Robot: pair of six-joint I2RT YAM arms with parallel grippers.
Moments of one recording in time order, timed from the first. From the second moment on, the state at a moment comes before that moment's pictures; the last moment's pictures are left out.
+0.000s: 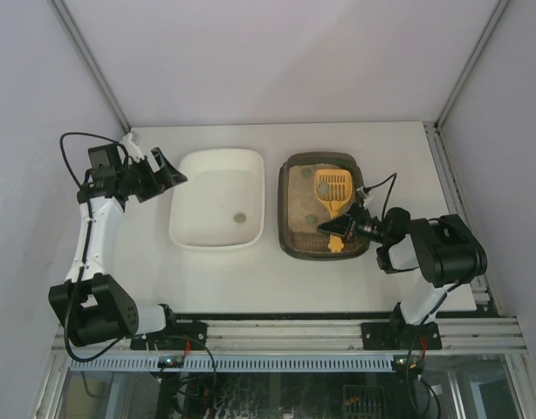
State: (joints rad) left arm 0.22 1.31 1.18 -0.61 0.51 -0.29; right arm 0.13 1.71 0.32 1.34 -1.05 1.34
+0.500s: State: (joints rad) left arm 0.21 1.31 1.17 -0.60 0.54 -0.28; right arm 0.13 1.72 0.36 1.31 -1.07 1.31
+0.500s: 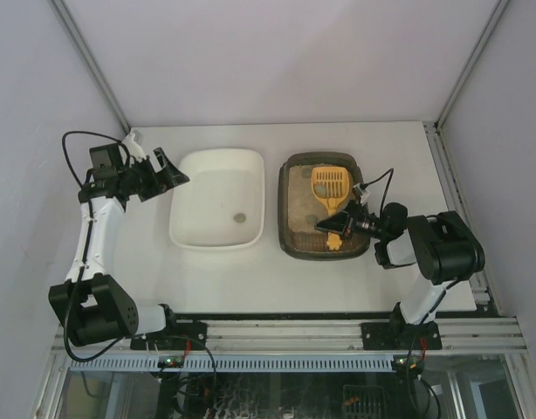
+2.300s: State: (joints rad) left arm 0.21 1.36 1.27 -0.76 0.45 -0.06; right arm 0.99 2.02 1.88 -1.04 0.31 0.36
